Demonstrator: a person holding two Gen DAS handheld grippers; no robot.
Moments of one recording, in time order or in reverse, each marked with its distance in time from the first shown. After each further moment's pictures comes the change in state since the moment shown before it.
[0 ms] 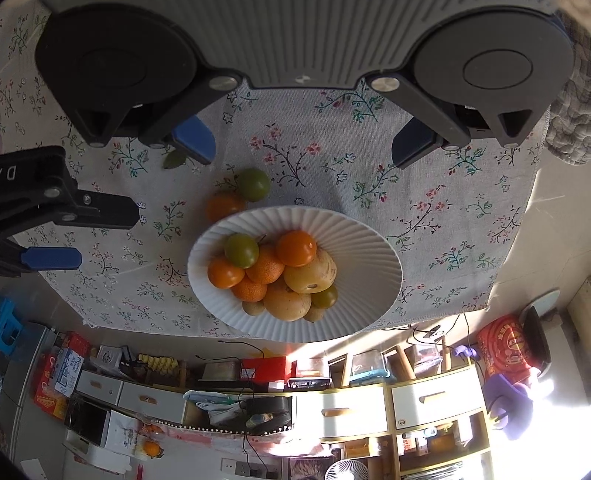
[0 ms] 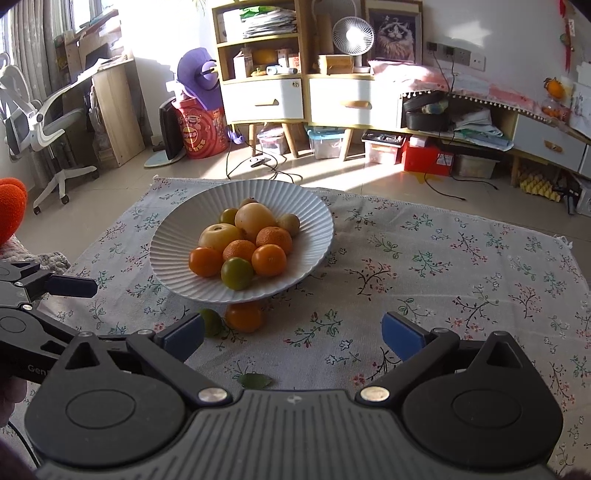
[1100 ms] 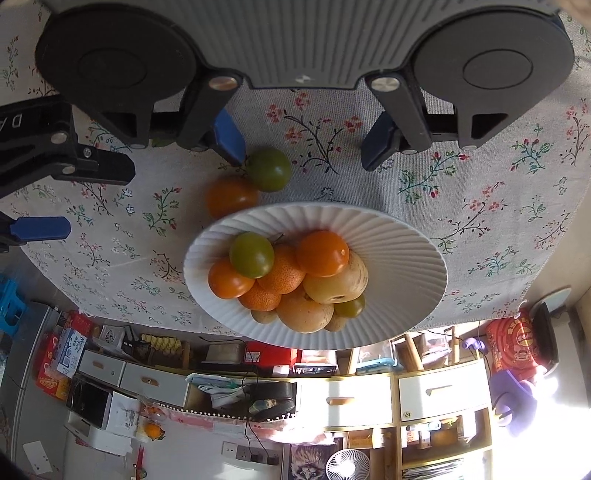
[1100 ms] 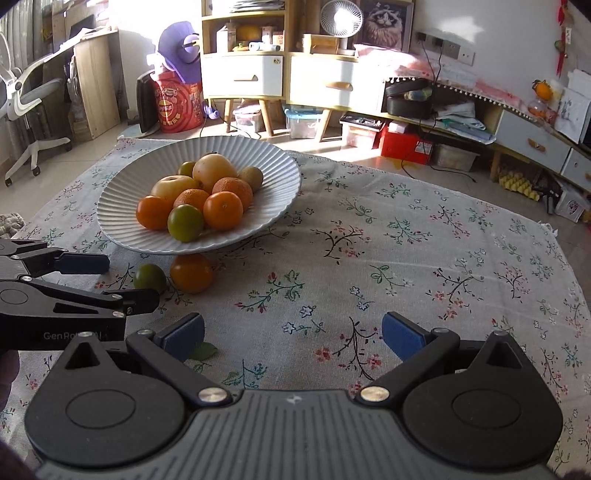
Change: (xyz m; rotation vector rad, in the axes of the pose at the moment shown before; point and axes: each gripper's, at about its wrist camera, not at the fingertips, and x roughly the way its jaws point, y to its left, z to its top) left arm 0.044 -0.014 -0.012 -0.029 -0.093 -0.043; right arm 0.025 -0.012 -0.022 -0.039 0.049 -0.103
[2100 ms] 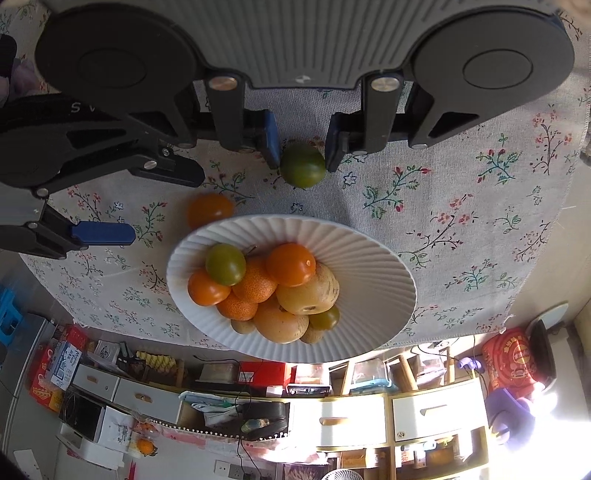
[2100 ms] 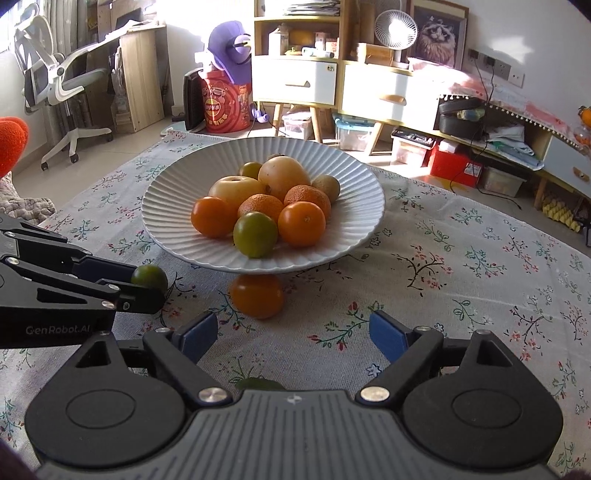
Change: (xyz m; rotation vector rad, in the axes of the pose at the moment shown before) left arm -0.009 0.022 0.010 -0.012 0.095 0.013; right arm 0.026 0.034 0.010 -0.100 -0.030 0.127
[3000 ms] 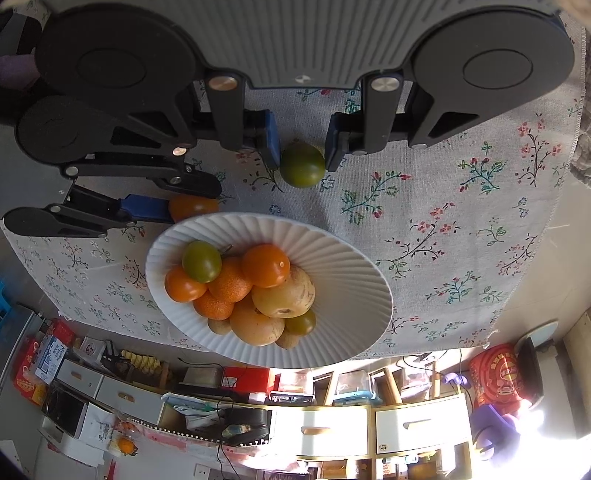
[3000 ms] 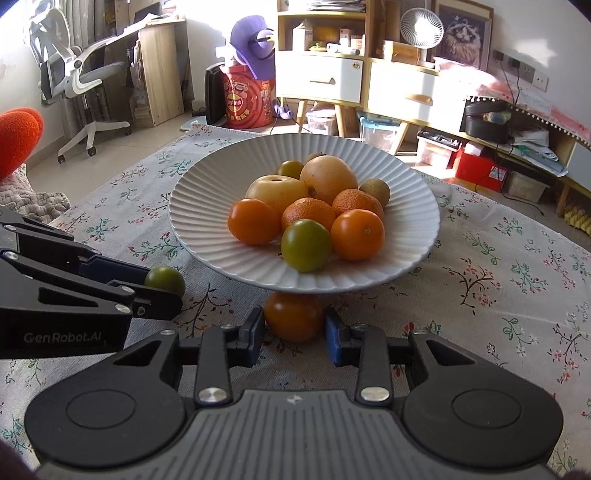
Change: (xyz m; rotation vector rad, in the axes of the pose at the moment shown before) left arm -0.001 0.010 0.004 -0.042 0.033 0.020; right arm 0.009 0.019 0.006 -0.022 0.009 0.047
